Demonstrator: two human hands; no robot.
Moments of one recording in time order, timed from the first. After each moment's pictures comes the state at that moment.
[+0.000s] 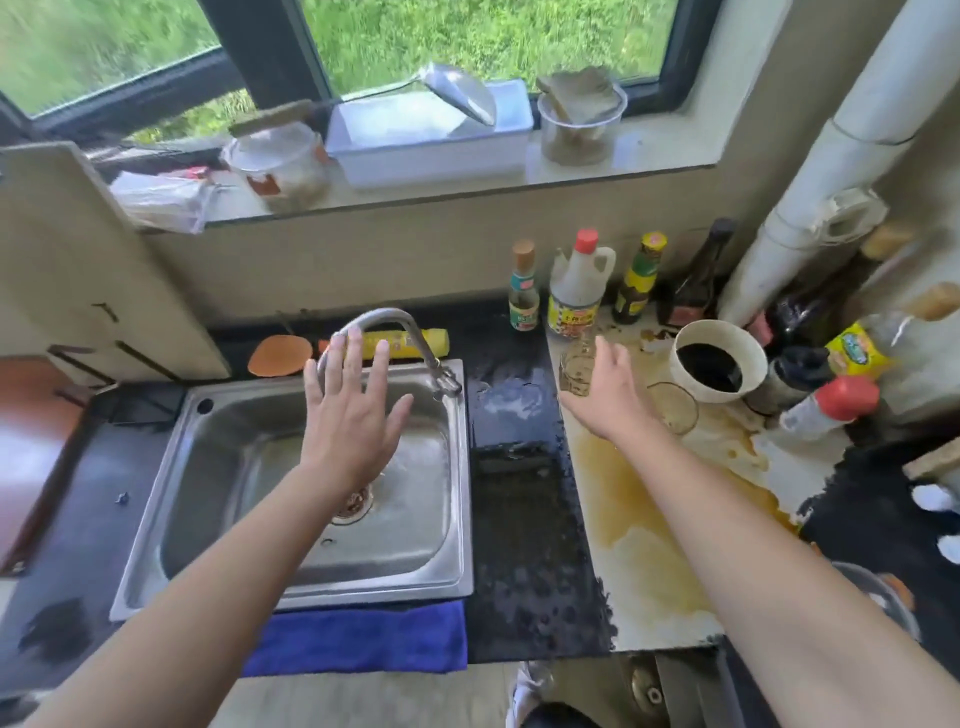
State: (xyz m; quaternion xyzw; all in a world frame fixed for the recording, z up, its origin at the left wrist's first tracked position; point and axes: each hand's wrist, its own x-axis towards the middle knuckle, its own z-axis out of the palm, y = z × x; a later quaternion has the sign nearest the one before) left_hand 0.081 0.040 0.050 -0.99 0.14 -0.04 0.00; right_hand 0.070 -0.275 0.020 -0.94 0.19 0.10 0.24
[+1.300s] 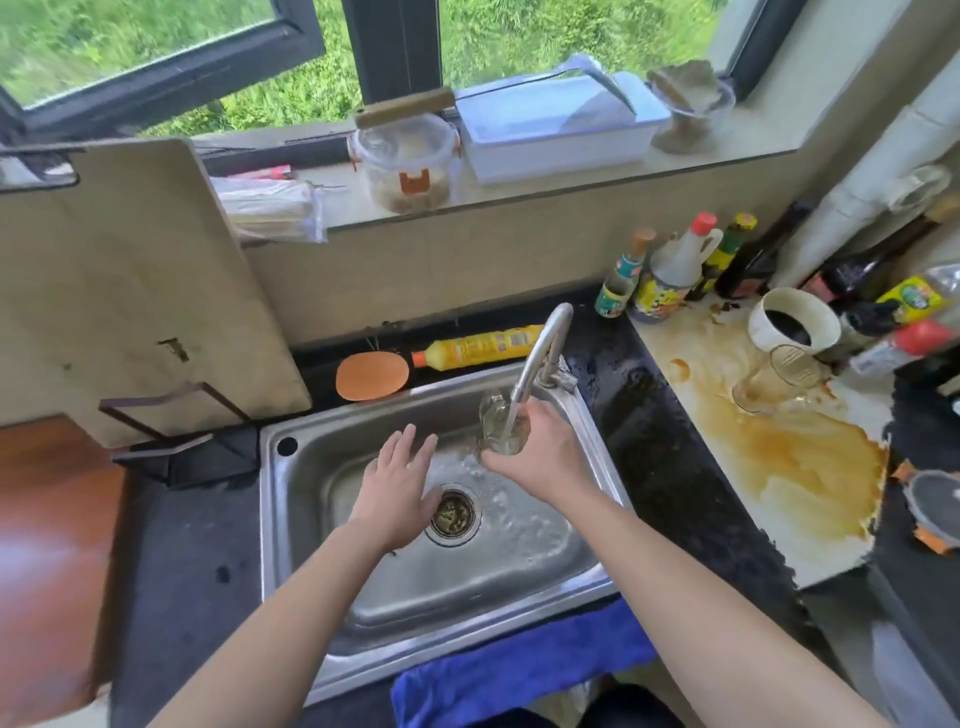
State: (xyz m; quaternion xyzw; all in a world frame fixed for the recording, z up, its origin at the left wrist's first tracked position) left_hand 0.142 0.278 -0.028 -0.94 0.26 0.23 -0.07; right_hand 0.089 0.068 0.000 -0.90 0.22 0.05 0.36
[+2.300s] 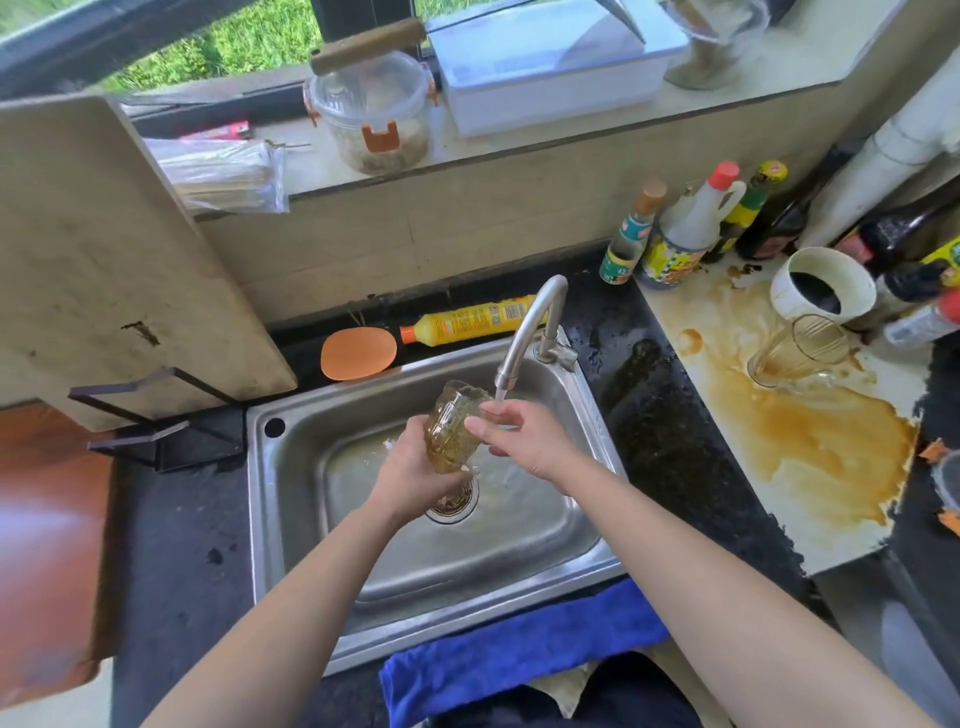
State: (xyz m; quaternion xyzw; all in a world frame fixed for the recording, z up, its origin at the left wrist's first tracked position) left_hand 0.144 0.240 -0.053 -0.89 0.09 0.27 -0.36; right_hand 0.102 0.051 -0.029 -0.75 0.22 0.15 0.61
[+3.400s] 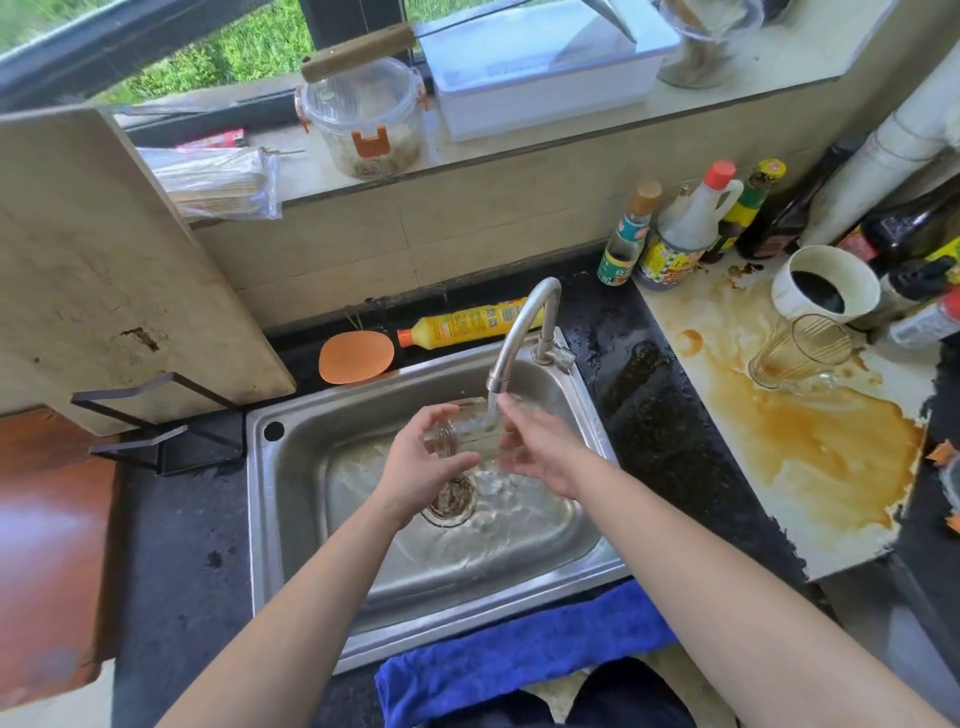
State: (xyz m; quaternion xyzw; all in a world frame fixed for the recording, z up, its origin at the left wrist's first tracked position) left_hand 0.140 0.221 -0.033 -0.80 0.04 0.28 -0.53; right_hand 0.098 0.034 -0.031 -0.56 0.35 0.20 0.72
